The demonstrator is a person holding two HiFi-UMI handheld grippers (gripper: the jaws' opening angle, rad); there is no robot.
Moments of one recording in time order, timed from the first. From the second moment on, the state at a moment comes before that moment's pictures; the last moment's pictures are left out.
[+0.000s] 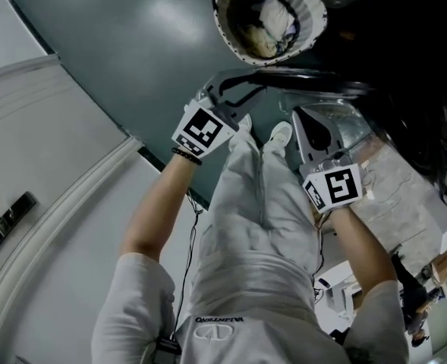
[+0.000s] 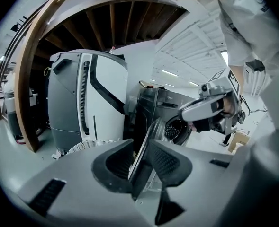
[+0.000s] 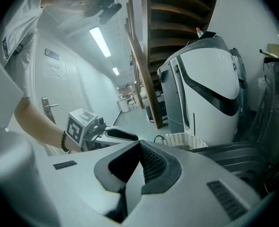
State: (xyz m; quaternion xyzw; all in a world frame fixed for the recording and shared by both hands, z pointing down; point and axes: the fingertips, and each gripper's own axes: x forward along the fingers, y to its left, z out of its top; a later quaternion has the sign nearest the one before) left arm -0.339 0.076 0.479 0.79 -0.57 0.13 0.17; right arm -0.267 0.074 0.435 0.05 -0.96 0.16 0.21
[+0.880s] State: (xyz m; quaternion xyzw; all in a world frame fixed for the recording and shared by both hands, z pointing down) left arm -0.326 0.060 0.563 0.84 -0.48 0.19 0.16; right arm -0.281 0.075 0.500 0.07 -0.96 0.17 0.21
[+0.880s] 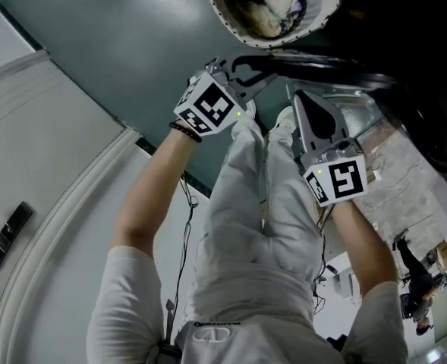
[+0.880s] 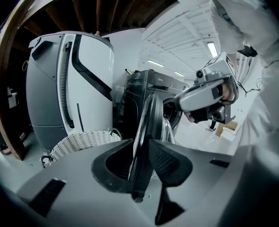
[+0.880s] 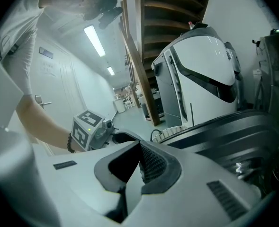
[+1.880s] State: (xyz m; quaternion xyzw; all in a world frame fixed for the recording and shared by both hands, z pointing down) left arm -0.313 0.047 0.586 0.87 -0.43 0.21 0.13; right arm -0.279 0.072 0.526 0.11 -0.95 0.19 0.21
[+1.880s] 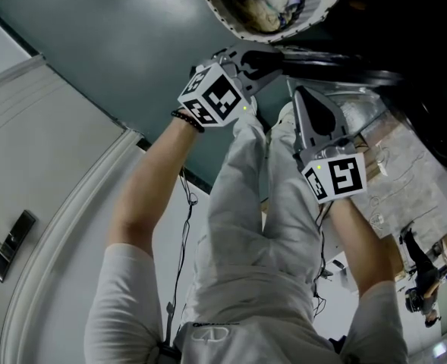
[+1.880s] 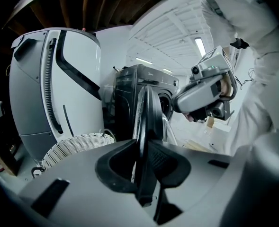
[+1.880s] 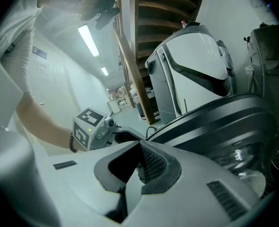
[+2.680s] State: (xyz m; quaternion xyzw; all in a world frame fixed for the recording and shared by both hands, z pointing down) left arm -0.289 0.067 0.588 0.87 -0.42 0.23 0.14; right arm -0.243 0.088 0.536 0.14 -0.95 0.20 0.22
